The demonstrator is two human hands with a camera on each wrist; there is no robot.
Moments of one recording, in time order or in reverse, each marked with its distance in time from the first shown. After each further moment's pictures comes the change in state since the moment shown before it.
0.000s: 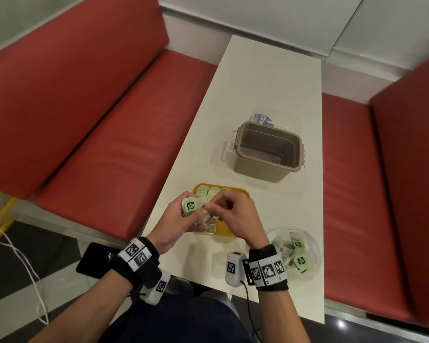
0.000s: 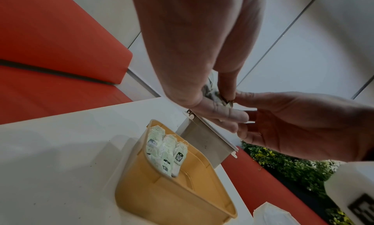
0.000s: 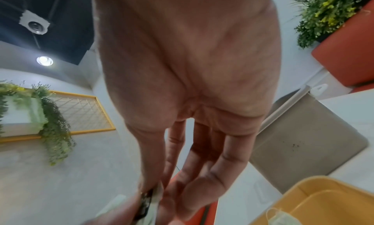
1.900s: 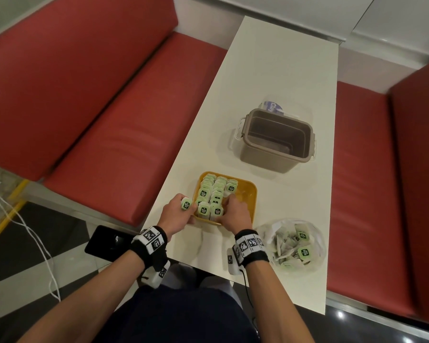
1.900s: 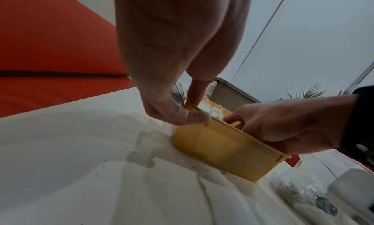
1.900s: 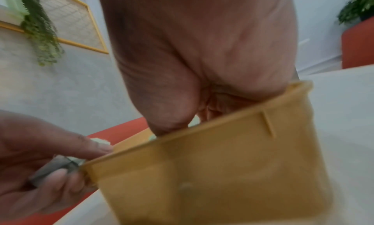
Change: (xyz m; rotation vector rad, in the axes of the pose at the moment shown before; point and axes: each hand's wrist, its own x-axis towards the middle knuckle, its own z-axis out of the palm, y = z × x) left_hand 0.021 -0.065 -0.032 0.534 0.400 -0.211; right_hand 0.024 0.093 0.062 -0.364 -0.117 0.398
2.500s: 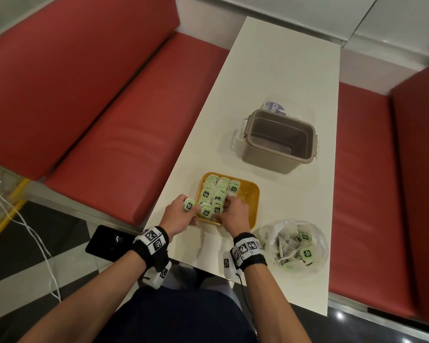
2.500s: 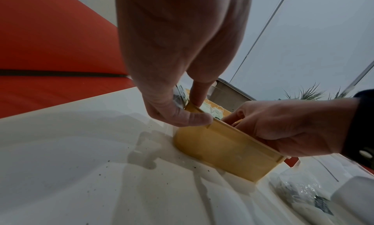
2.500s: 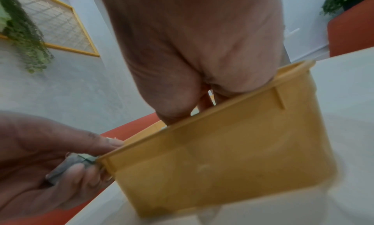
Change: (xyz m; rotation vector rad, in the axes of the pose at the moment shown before) left_hand -0.004 0.006 -0.004 -0.030 -0.042 -0.024; right_hand -0.001 -0.008 0.009 0.198 0.084 -0.017
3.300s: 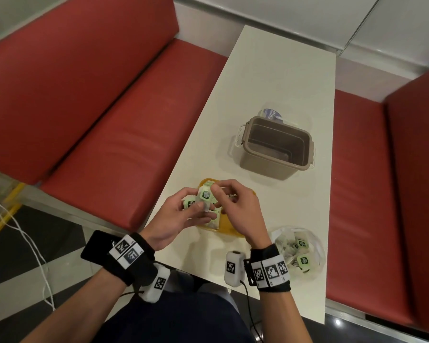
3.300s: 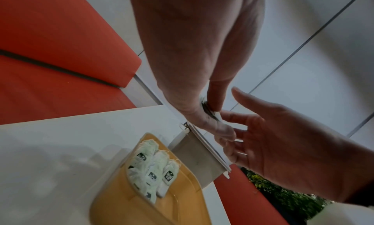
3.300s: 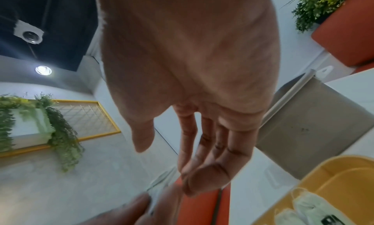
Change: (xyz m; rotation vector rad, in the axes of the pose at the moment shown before) left_hand -0.052 0.063 -0.023 -0.541 -0.379 0.163; right_hand -0.057 -0.068 -0.080 0.364 0.035 -0.322
